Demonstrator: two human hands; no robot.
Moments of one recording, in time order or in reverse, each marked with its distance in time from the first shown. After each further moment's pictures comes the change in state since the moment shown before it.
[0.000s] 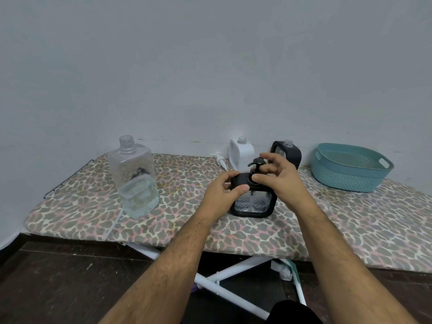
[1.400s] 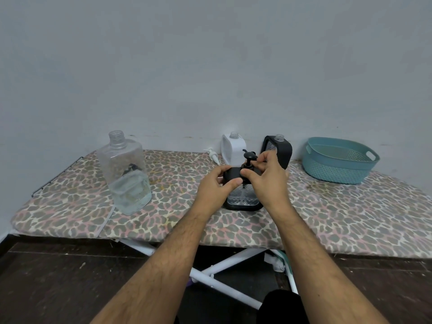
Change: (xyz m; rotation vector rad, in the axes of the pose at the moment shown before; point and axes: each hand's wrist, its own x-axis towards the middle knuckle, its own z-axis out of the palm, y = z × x) left_hand -0.008 0.010 0.005 0.068 0.077 0.030; right_hand -0.013 0.009 0.027 -0.372 0.303 -0.056
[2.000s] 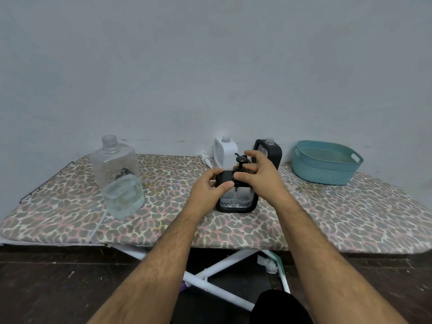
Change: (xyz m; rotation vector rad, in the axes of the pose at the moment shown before) left_hand 0.000 0.001 -0.004 -0.050 -0.041 -0.016; right_hand 0.017 0.001 -0.018 0.201 -0.275 0.119
